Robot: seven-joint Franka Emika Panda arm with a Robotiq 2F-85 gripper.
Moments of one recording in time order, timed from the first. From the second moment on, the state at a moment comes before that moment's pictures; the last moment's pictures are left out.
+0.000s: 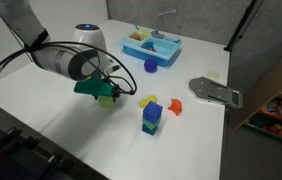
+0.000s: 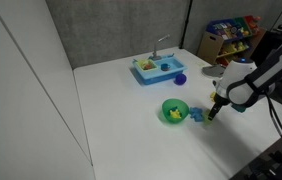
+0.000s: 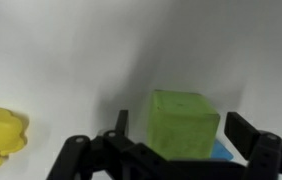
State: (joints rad) arm -0.16 0.67 0.04 -2.25 -0.14 2.88 -0.28
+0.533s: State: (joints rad) arm -0.12 0.69 -0.01 -2.23 -0.14 2.92 -0.27
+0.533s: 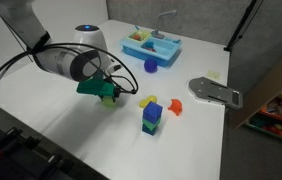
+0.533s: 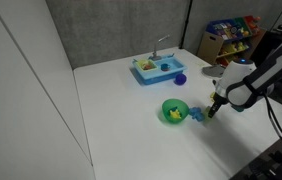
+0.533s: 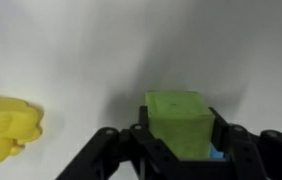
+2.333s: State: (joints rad) arm -0.20 0.19 -0.29 -2.34 -0.18 2.70 -0.12
